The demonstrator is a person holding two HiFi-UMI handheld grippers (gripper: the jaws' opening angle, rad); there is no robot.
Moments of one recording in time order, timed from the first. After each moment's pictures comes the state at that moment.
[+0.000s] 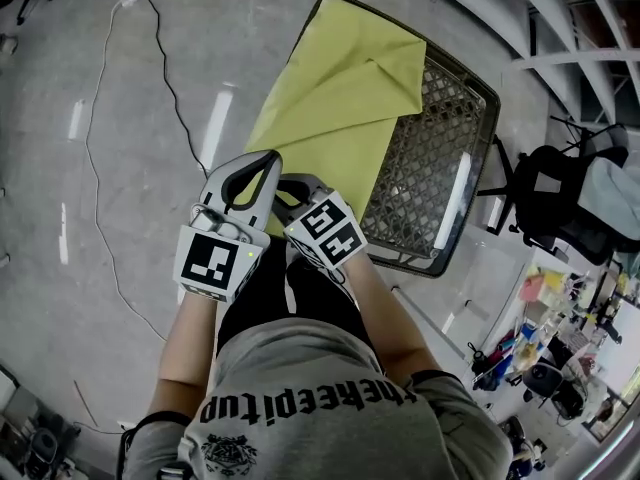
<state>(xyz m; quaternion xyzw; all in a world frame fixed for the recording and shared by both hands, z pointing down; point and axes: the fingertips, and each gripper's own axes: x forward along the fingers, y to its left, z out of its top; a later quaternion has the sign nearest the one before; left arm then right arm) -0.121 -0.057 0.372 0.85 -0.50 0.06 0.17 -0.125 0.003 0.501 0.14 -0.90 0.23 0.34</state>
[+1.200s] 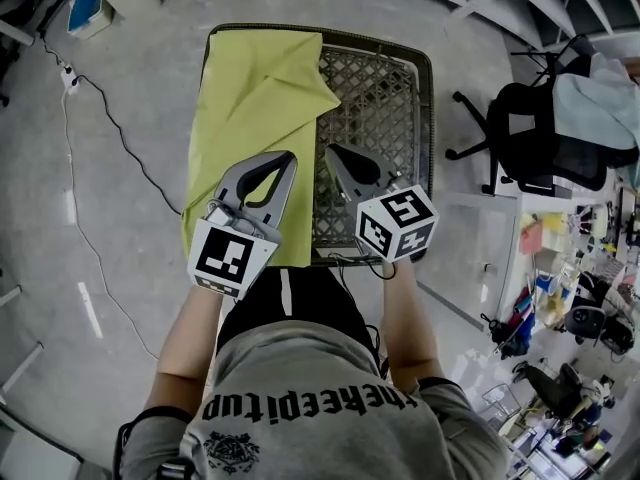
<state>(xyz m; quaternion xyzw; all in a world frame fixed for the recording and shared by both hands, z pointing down) 0.052 -0.107 0.338 0.92 -0.36 0.08 0.11 0.117 -0.121 0.390 0.44 -0.85 0.23 0.17</state>
